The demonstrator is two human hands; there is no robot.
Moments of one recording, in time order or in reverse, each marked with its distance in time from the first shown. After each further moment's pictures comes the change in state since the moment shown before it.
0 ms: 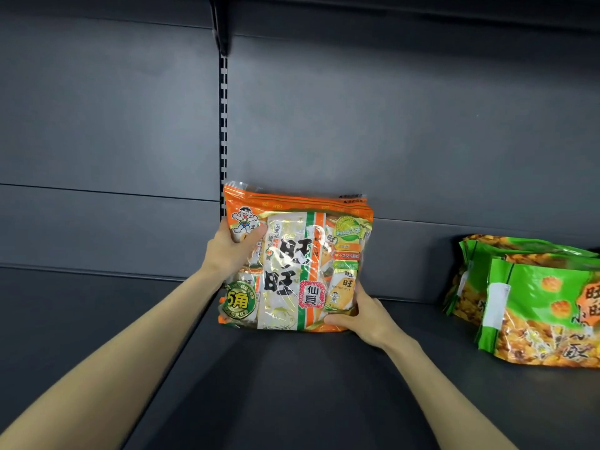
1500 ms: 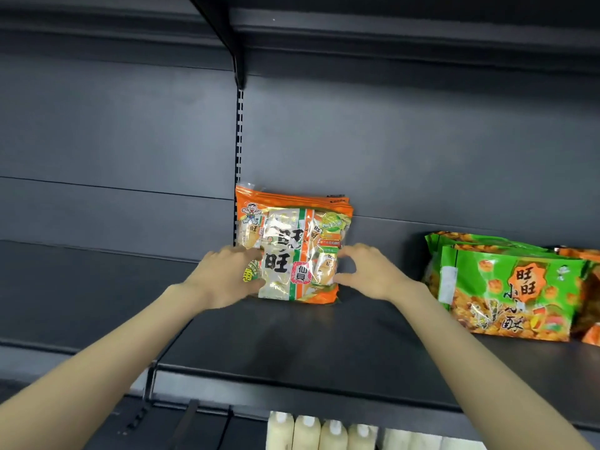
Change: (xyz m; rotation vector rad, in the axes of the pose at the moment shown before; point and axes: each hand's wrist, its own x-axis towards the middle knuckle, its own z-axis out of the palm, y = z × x) left_hand -0.155 0.056 -0.050 0.992 -0.276 0.368; right_hand -0.101 -0.086 -0.067 -0.565 0.065 -0.247
